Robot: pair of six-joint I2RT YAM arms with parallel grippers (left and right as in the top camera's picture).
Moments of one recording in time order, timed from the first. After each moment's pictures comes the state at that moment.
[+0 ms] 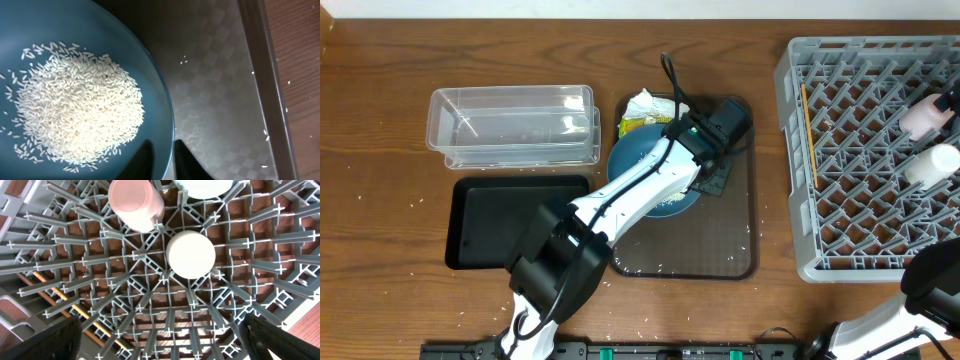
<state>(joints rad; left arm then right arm) -0.78 2.04 1.66 -0.92 -0.01 -0.41 -0.54 1.88 1.97 -1.29 0.01 0.38</state>
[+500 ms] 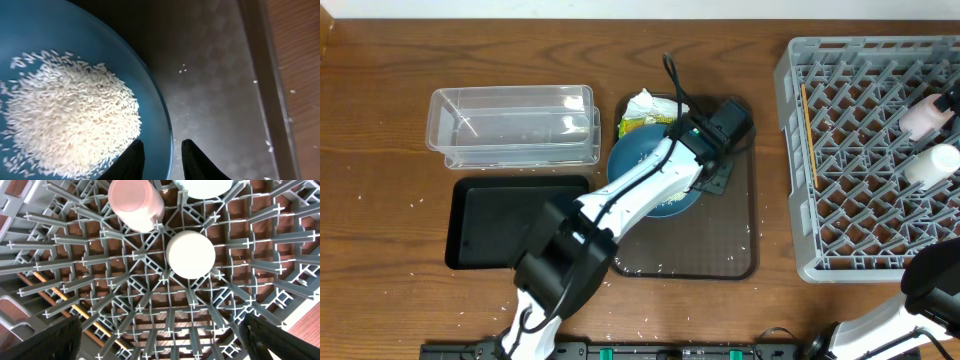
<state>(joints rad) -0.78 2.08 1.66 -0.88 -0.01 -0.41 -0.54 1.88 1.97 -1.29 0.01 0.38</state>
